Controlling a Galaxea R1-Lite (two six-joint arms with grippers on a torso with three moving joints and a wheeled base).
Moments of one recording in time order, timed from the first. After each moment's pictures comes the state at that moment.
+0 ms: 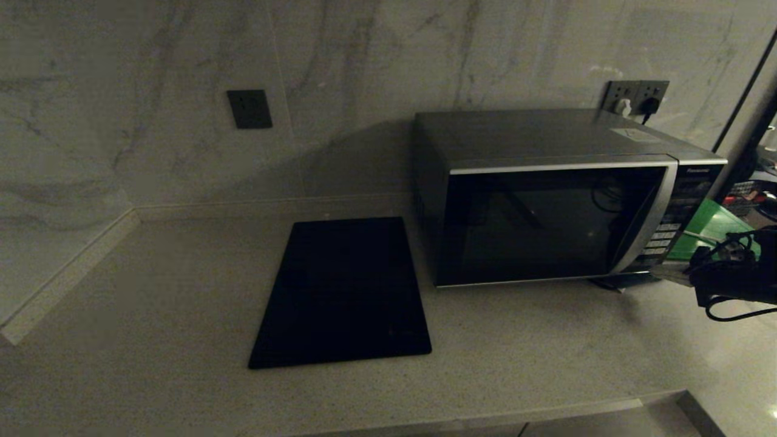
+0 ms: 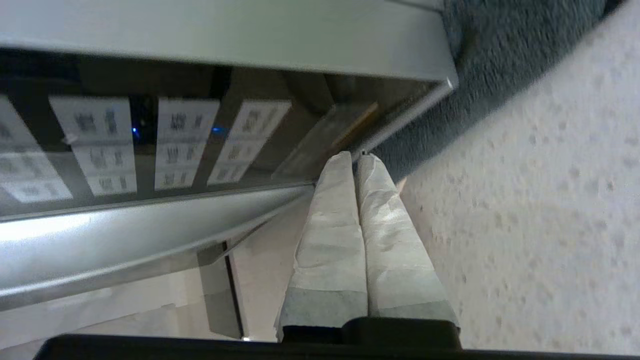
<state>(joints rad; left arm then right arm) 0.00 0.00 0.00 -0.01 0.03 -0.07 -0.59 2.40 -1.59 -0.05 0.94 0.58</state>
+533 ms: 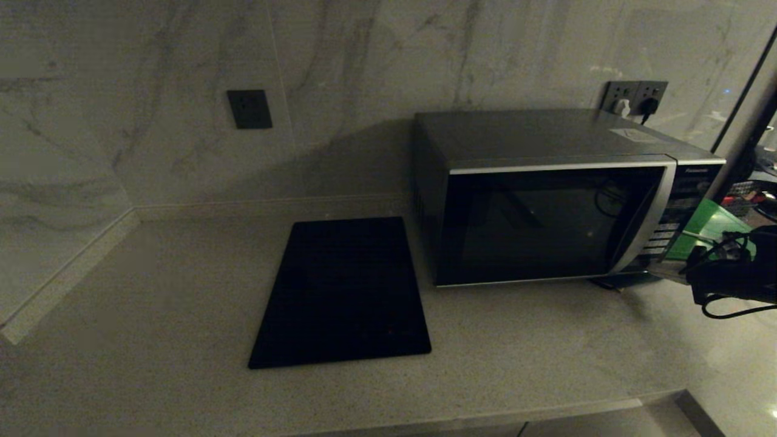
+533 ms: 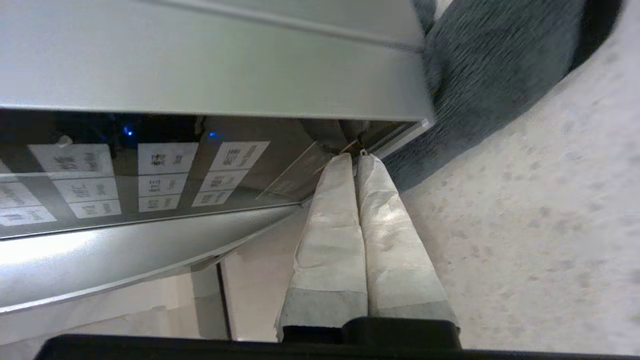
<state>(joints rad) 0.00 0.00 0.00 -0.01 0.03 -0.07 -0.58 2.45 -1.65 -0.09 0.94 0.59</state>
